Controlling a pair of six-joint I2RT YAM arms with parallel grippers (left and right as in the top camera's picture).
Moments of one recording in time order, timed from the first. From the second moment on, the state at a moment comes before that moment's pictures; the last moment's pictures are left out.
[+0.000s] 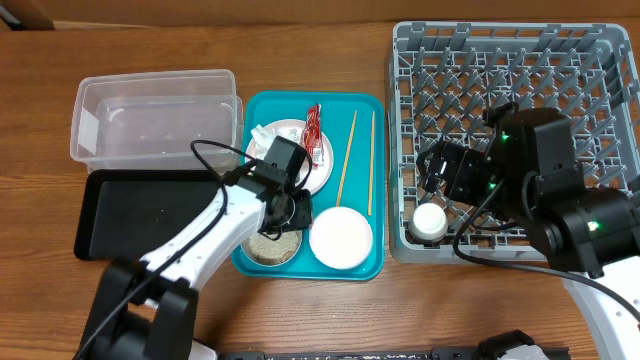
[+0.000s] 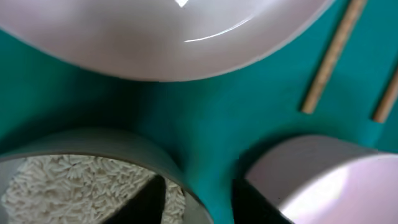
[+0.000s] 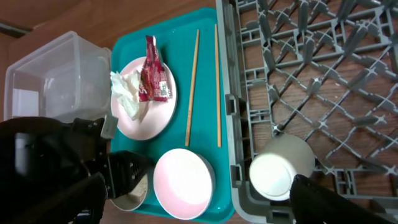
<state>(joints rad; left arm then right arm) -0.46 1.63 0.98 -0.71 0.14 -0.57 0.30 1.15 1.35 -1.11 -0.15 0.57</state>
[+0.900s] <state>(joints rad) 0.18 1.32 1.11 -1.02 0.74 -0.21 0.30 1.15 1.35 -1.12 -0.15 0.55</state>
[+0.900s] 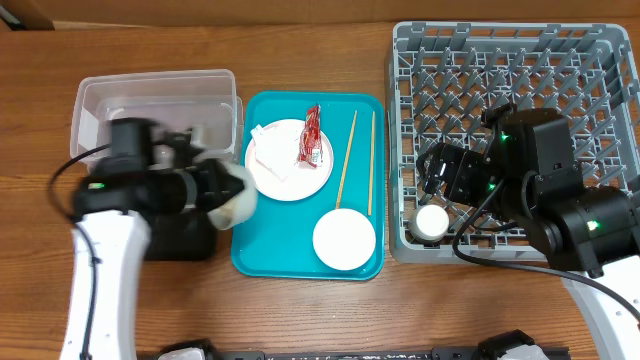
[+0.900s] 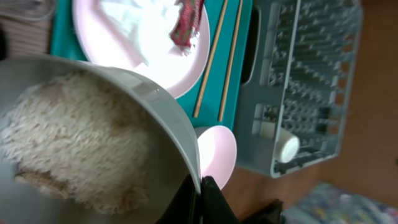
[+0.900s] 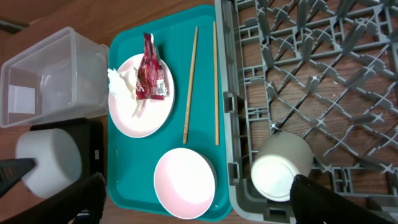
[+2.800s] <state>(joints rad) 0.48 1.53 1.13 -1.60 1.24 0.81 0.30 1.15 1.35 -1.12 -0.15 0.55</state>
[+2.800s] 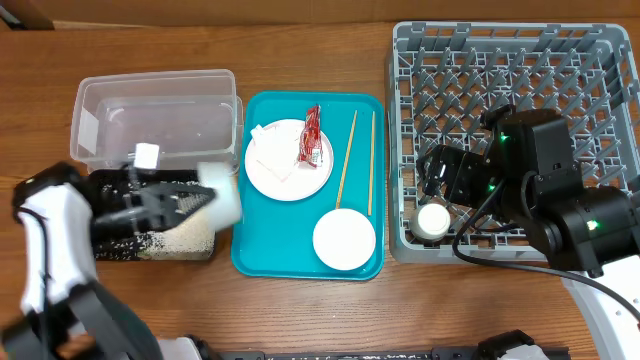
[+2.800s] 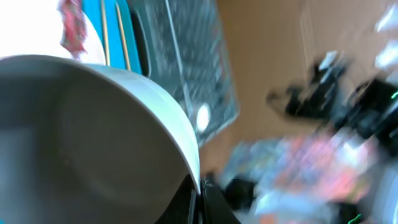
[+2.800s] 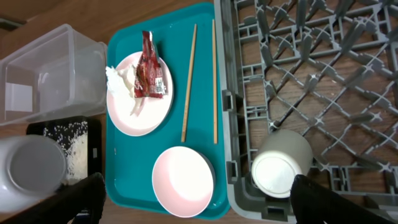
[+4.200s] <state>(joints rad) -0.46 1.71 1.28 -0.51 -0.08 -0.33 0.30 1.15 1.35 -1.12 -0.15 0.54</state>
